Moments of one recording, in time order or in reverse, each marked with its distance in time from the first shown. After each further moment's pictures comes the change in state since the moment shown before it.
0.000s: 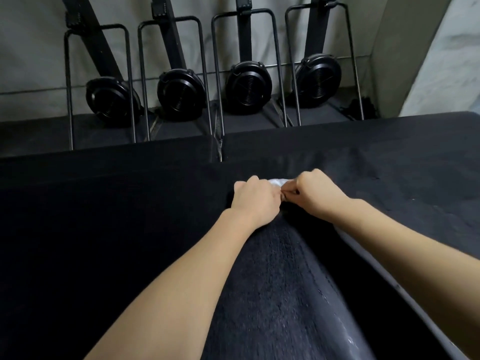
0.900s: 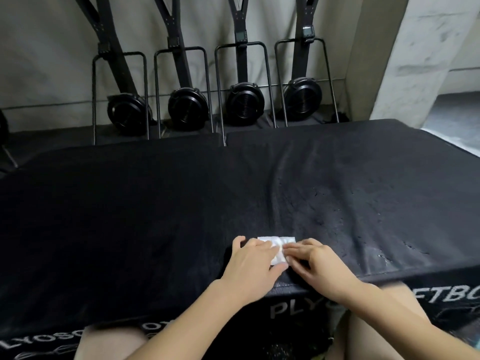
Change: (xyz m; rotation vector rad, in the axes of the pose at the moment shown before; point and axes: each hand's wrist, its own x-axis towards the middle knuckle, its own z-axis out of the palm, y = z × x) left_hand -0.373 0.095 -0.010 -0.104 -0.013 0.178; right_hand -0.389 -0.102 0.011 0.301 0.174 -0.163
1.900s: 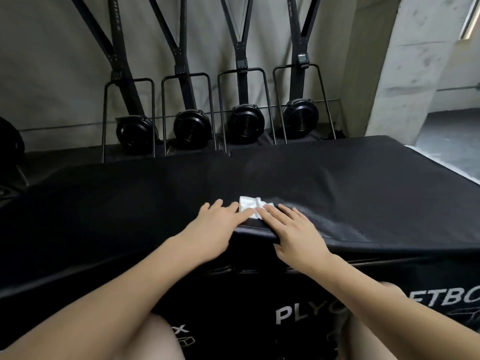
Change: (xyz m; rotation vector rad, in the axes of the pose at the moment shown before) left_hand -0.020 -0.037 -0.133 0.435 -0.046 0.049; right_hand 0.044 -0.085 -0.032 -0.415 0.067 -0.116
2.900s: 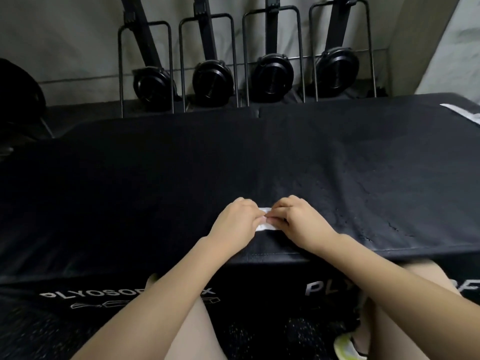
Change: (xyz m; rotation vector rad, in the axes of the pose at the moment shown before) left_hand 0.000 -0.033 0.119 -0.450 0.083 -0.141; right_hand 0.044 -0.028 0.093 0.358 -0.072 -0.081
